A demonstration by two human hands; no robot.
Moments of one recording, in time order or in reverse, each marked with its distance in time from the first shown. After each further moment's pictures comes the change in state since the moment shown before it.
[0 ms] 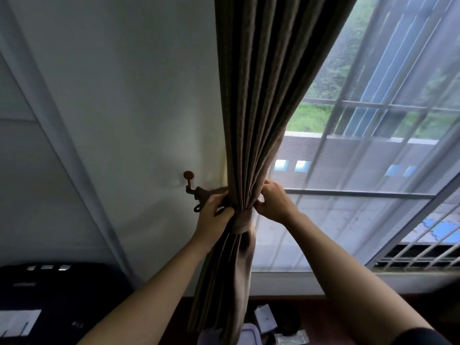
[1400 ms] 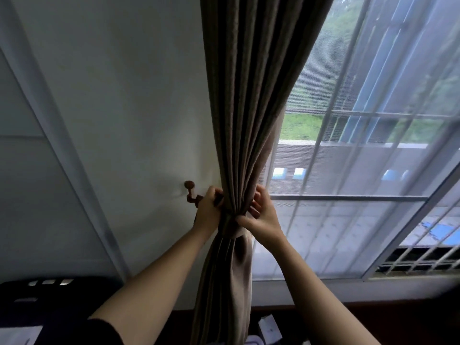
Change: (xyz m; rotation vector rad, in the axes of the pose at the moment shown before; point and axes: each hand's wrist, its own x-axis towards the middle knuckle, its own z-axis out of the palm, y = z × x) left_hand 0.042 -0.006 -0.009 0.131 0.064 0.049; right_hand -0.029 -0.052 0.022 0.969 0.275 0.419
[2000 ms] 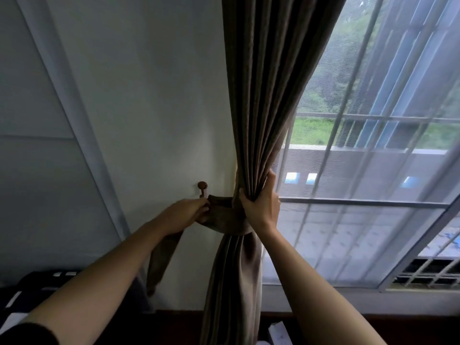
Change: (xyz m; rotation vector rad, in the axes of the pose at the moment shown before) left_hand -0.009 0.006 -0.103 0.974 -0.368 0.235; right_hand 0.017 -0.032 0.032 -0.493 0.378 -0.004
